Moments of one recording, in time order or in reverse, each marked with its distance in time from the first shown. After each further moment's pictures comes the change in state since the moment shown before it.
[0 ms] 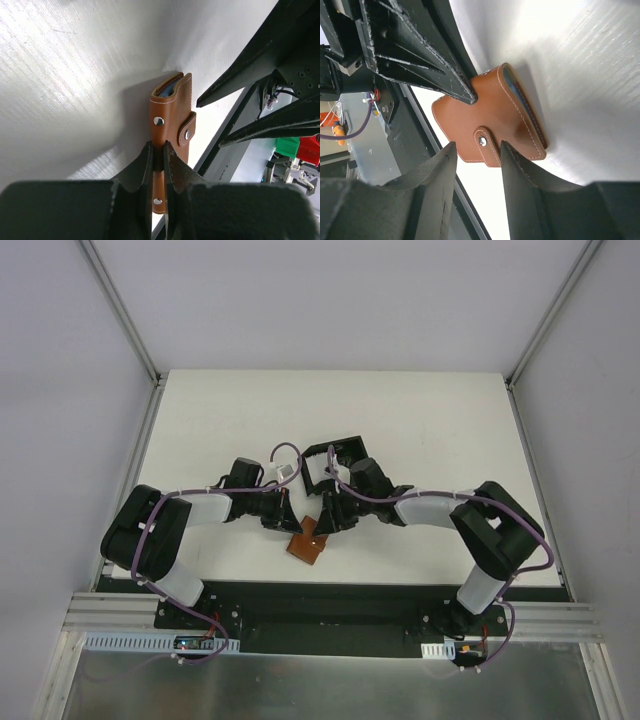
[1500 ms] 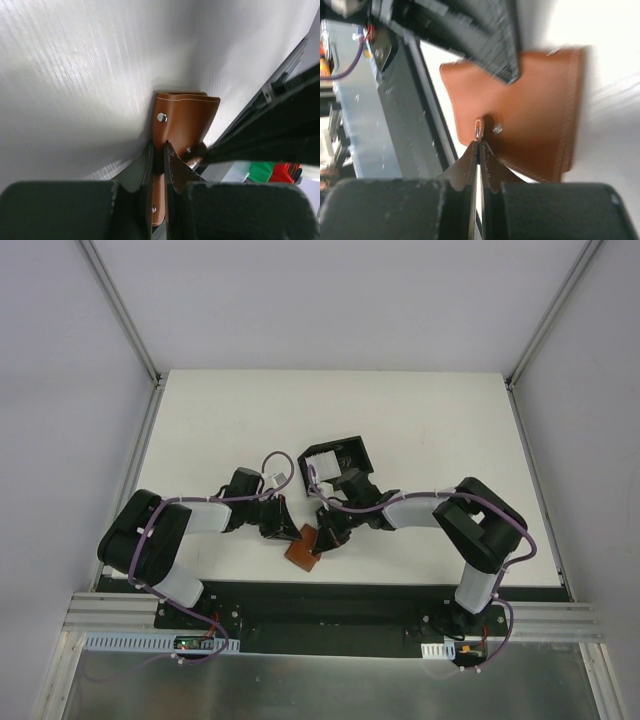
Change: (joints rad) left arm -0.018 -0.027 -0.088 0.064 -0.144 -0.225; right arm 0.068 0.097 0.030 -0.032 -0.133 -0.175
